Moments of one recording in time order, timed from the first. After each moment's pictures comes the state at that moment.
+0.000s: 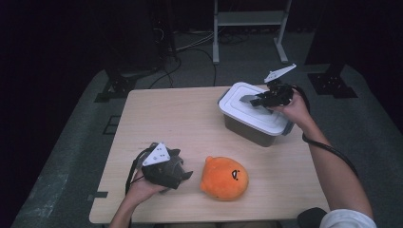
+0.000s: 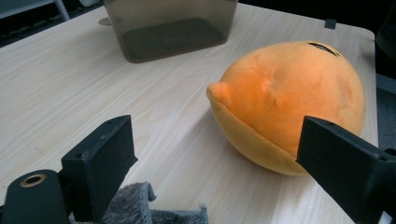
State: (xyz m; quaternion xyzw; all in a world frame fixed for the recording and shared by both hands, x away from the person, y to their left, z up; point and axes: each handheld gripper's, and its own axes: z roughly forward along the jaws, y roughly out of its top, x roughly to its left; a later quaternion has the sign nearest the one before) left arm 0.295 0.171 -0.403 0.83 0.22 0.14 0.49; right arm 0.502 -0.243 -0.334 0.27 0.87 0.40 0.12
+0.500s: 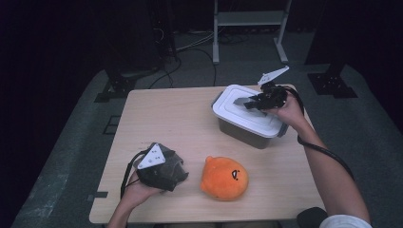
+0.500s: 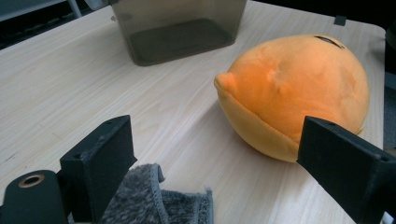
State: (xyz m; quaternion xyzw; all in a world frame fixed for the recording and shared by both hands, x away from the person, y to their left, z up) left arm 0.287 0.181 -0.402 0.83 0.23 0.15 0.48; right arm 0.495 -0.223 -0.334 0.25 0.87 0.40 0.11
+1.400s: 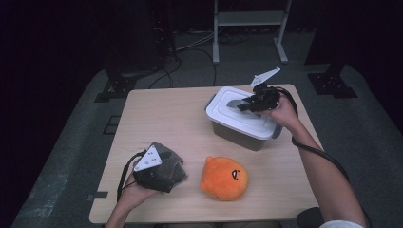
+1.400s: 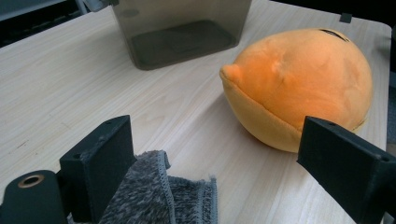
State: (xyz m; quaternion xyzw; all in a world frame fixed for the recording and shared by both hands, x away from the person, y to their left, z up) left arm 0.283 0.190 -0.404 0.83 0.24 0.16 0.48; right arm 0.489 -0.200 -0.332 0.23 0.88 0.39 0.11
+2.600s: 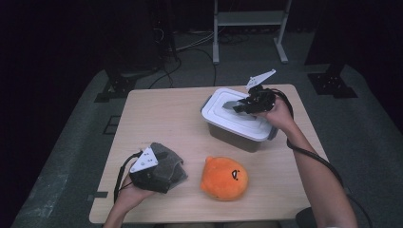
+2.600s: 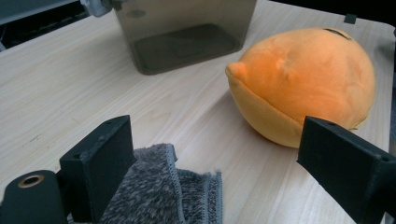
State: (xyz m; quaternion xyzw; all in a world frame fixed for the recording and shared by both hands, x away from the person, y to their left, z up) left arm 0.281 0.198 -0.404 0.83 0.24 0.16 0.48; right arm 0.485 -0.187 -0.334 0.23 0.88 0.40 0.11
